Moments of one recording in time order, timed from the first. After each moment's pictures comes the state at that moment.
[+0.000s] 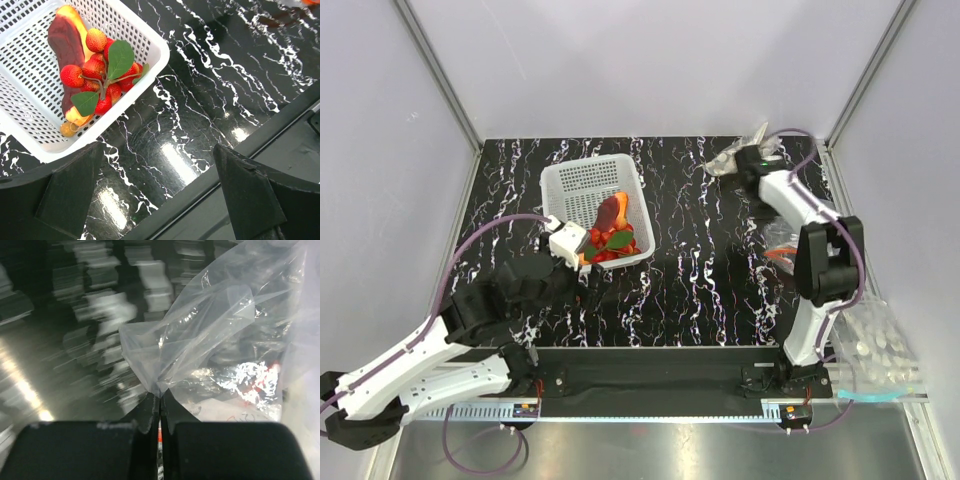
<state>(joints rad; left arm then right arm) -0.99 0.70 0.94 -0.73 -0.27 -0.26 0.16 1.90 1.50 -0.88 0.60 0.32</state>
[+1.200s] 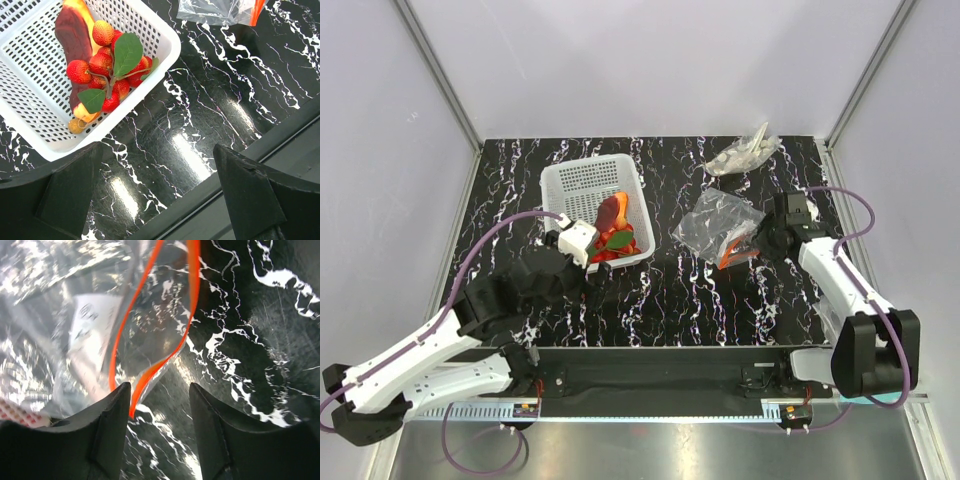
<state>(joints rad) -0.99 0.77 0.94 -0.73 -0.30 -0.24 0.11 1.28 0.91 -0.59 0.09 0.73</state>
